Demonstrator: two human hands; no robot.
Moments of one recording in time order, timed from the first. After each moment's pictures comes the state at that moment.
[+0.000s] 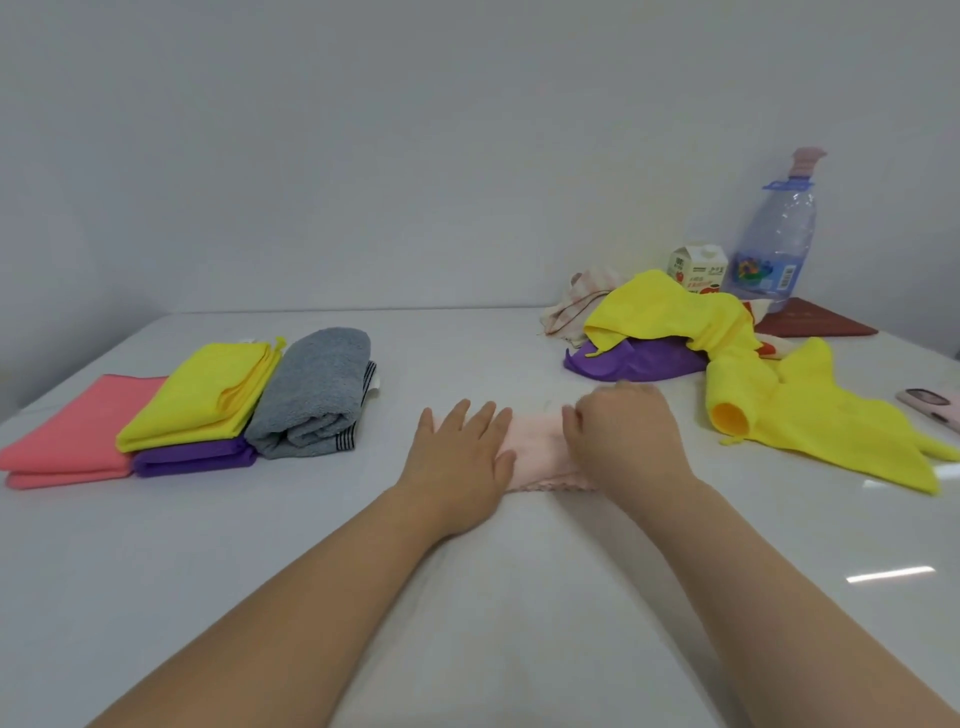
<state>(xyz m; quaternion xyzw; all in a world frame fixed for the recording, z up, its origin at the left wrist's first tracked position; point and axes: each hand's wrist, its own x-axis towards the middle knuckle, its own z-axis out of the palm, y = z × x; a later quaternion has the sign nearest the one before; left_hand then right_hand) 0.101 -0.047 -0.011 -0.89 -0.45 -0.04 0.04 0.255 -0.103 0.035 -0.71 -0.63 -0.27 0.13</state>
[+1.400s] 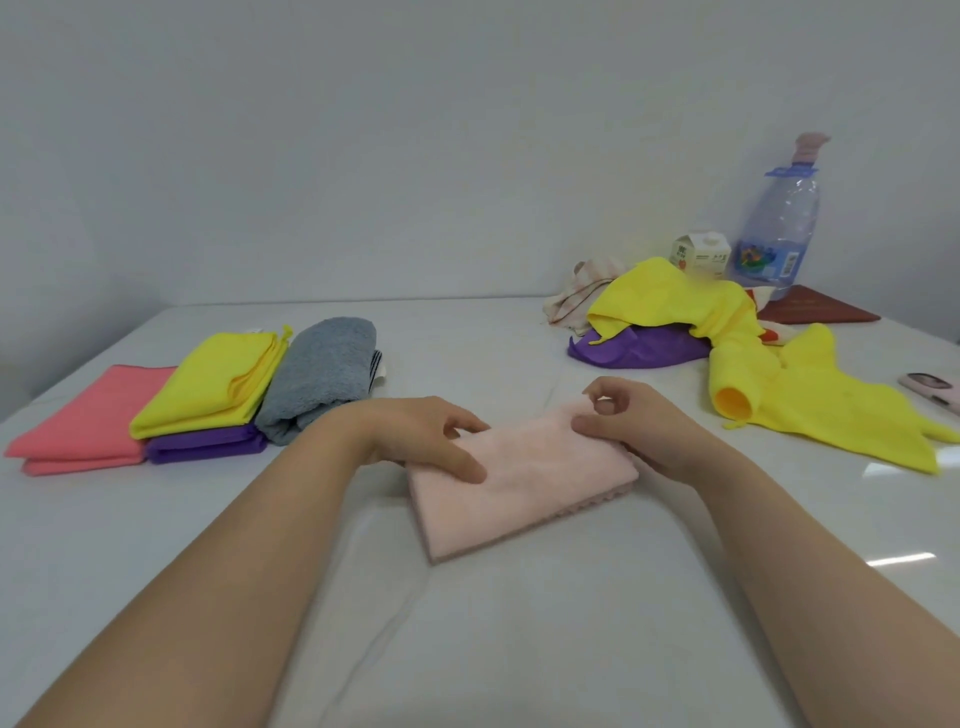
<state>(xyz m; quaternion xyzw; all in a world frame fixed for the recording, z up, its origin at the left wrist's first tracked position) 0.053 -0.034 0.044 -0.80 -0.40 0.00 -0.45 0.301 -0.100 0.015 -0.59 -0.55 0.39 0.45</state>
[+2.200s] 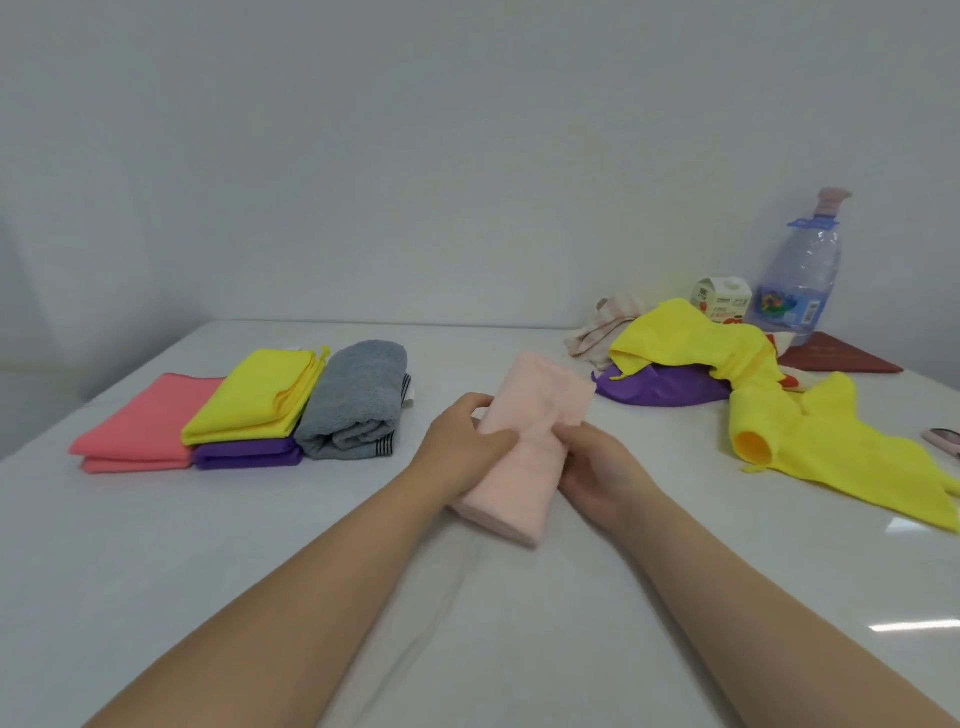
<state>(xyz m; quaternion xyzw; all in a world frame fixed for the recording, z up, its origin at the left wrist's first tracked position) 0.077 -0.044 0.022 -0.70 -0.49 -0.35 -0.39 0.233 -0.074 0.000 -0.40 -0.28 0.61 0.62</state>
